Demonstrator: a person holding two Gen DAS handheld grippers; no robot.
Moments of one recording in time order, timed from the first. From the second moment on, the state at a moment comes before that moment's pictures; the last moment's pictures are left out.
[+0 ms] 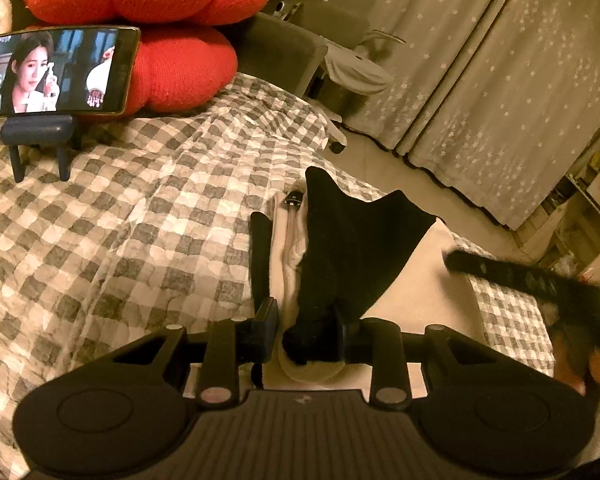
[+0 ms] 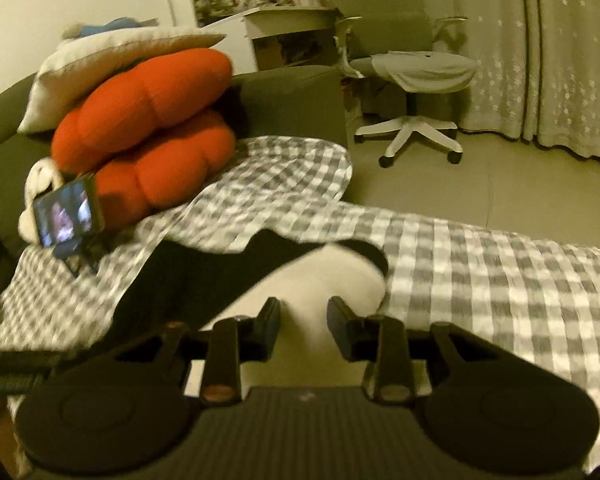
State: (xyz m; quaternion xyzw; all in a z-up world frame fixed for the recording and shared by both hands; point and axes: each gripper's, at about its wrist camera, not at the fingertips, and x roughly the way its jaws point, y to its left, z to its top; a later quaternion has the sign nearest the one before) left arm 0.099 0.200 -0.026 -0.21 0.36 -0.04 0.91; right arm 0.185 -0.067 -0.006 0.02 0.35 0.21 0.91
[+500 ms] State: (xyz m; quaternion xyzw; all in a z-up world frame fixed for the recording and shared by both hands) left arm 0.100 0.199 -0.028 -0.21 0.37 -0.04 0.91; right arm 0.219 -0.052 -0.044 0.00 0.37 0.20 0.91
